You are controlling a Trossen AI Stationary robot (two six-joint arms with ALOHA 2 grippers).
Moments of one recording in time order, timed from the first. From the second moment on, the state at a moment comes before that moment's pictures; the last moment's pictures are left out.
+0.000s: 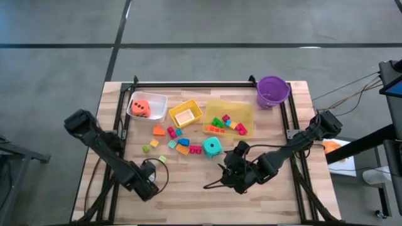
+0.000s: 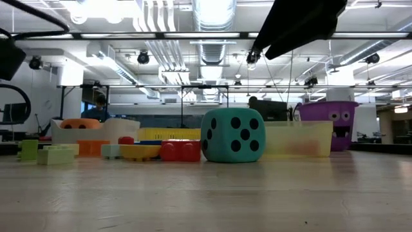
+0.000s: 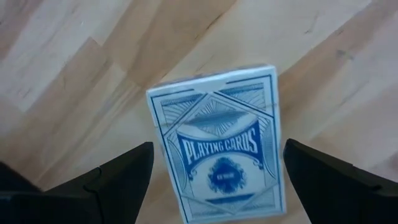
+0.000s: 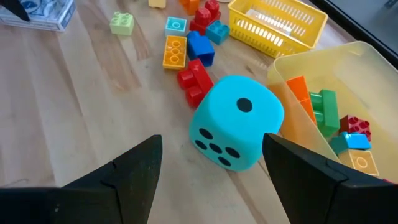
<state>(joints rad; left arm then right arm) -0.80 1.59 0.88 -0.87 0.03 -1.63 0.56 1.69 1.22 -0.62 0.78 0.84</state>
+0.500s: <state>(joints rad) -0.80 1.66 0.88 -0.85 0.00 -1.57 0.57 1.69 1.22 -0.62 0.78 0.84</state>
